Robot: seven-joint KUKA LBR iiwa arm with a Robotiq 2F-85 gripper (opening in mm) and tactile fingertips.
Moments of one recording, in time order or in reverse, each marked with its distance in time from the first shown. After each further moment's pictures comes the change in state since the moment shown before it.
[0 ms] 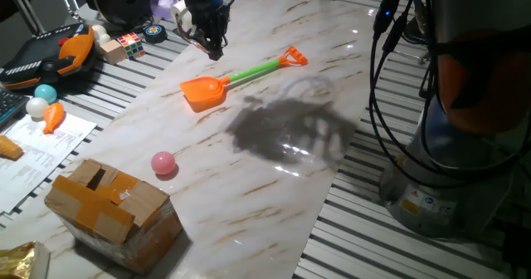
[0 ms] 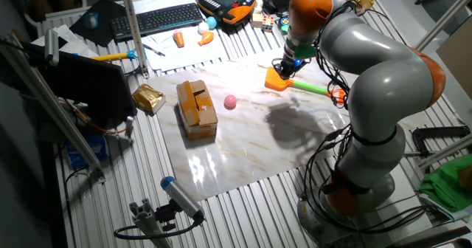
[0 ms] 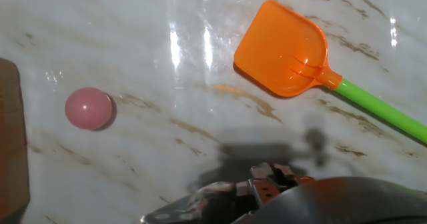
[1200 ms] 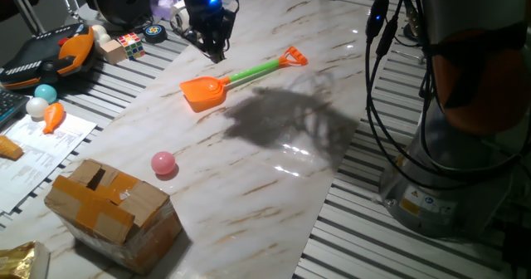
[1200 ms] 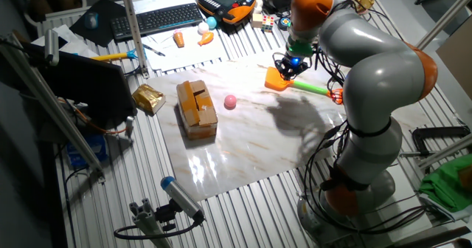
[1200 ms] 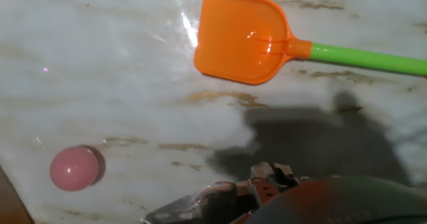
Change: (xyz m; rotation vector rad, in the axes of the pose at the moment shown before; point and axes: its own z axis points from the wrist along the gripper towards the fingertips) arm -0.004 -0.017 0.020 -0.029 0.067 0.391
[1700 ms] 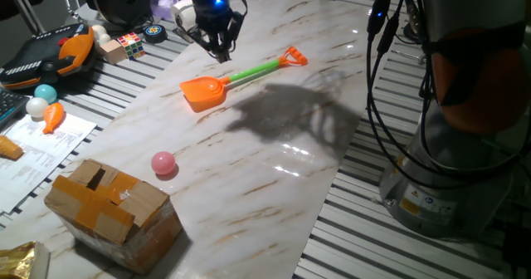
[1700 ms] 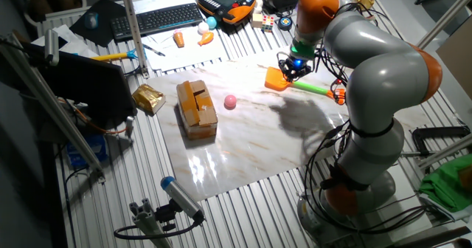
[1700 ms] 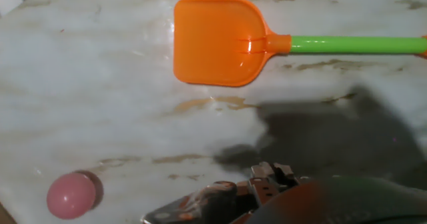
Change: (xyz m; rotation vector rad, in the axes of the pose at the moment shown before) arm 0.000 -0.012 0.006 -0.010 -0.014 0.175
